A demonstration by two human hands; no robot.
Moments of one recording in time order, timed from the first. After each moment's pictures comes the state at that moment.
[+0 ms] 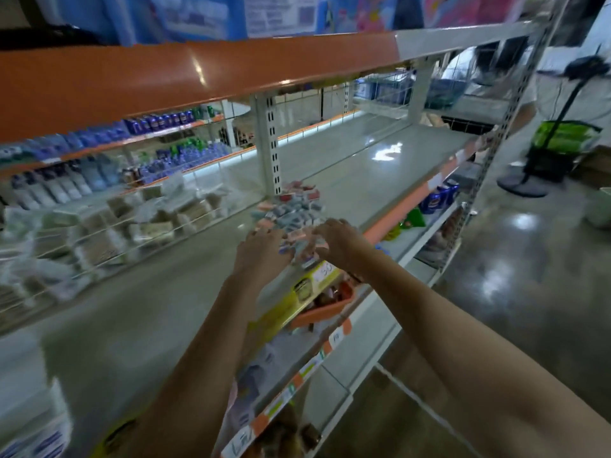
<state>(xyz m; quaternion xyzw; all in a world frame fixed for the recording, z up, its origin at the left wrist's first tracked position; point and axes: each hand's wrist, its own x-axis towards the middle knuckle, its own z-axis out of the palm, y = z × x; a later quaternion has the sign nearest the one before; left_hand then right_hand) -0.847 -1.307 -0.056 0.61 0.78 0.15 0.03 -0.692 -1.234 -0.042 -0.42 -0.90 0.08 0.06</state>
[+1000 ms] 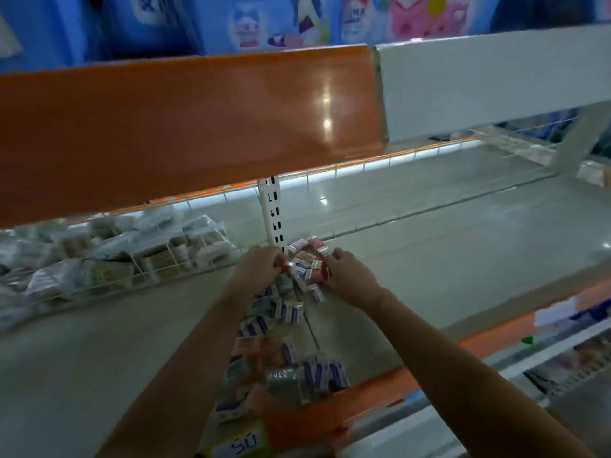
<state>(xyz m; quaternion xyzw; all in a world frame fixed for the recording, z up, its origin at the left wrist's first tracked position) -0.907 -1.071 -0.090 0.49 0.86 0.13 0.02 -0.752 -0.946 -0.102 -0.22 -0.97 0.10 0.07</state>
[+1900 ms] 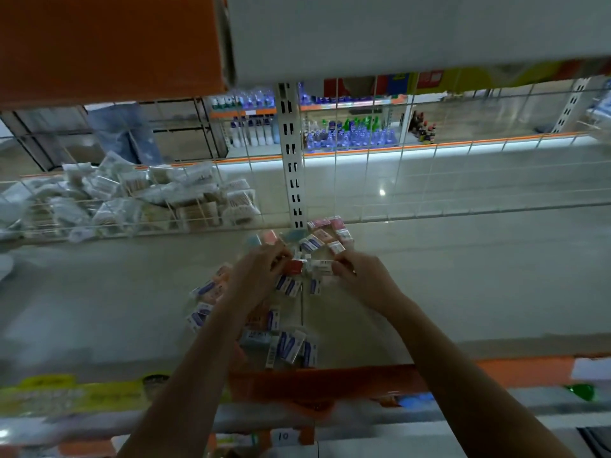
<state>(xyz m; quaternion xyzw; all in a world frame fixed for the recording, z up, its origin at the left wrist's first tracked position) -0.829 -1.112 -0.110 0.36 0.90 0.25 -0.06 -0.719 -0.926 -0.115 -0.09 -0.93 0.32 0.13</state>
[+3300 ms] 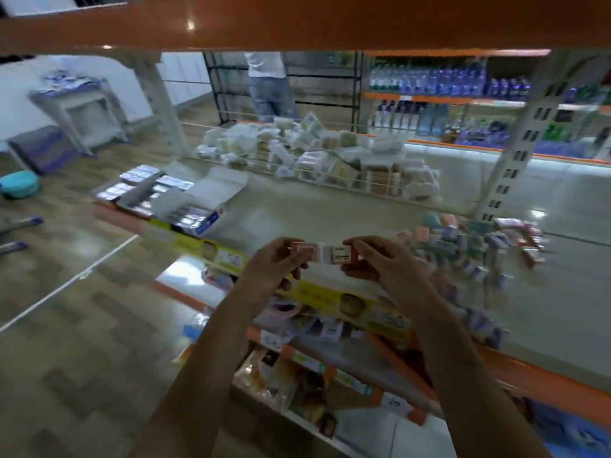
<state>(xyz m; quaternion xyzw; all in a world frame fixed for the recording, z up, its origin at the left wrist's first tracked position) -0.738 -1.386 -0.060 0.02 0.74 0.67 0.05 -0.732 -1.191 -0.055 -0.01 -0.61 0.79 -0.07</state>
